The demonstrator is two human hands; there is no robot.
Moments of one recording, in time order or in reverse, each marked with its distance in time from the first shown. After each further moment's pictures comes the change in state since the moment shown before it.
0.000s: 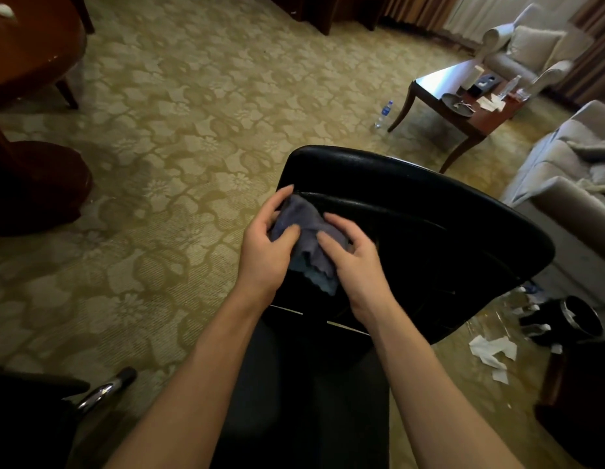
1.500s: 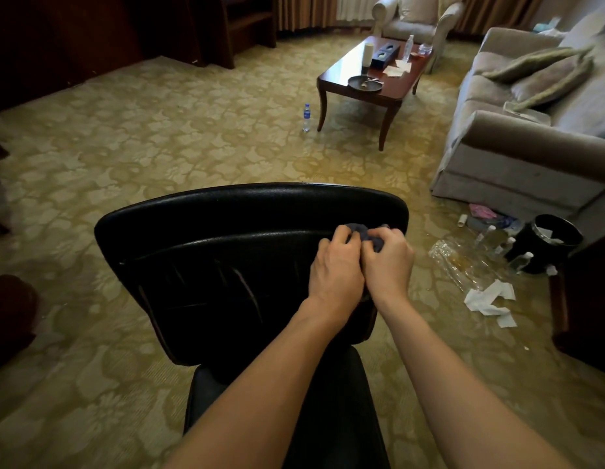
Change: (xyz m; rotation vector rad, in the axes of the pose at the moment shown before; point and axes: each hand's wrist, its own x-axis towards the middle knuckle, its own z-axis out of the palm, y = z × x) left_hand -0.028 -0.063 0.298 1.176 -0.485 0.471; right_hand 0.036 0.057 -0.255 -0.519 0.768 -0.070
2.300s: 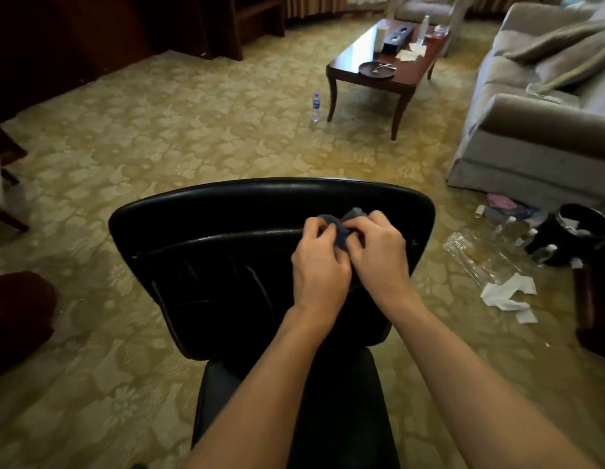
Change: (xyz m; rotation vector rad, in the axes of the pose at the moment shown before) left_hand -0.003 -0.017 -0.012 -0.228 0.226 -0.142; right_hand 0.006 -0.007 0.009 -0.072 -0.142 -0.386
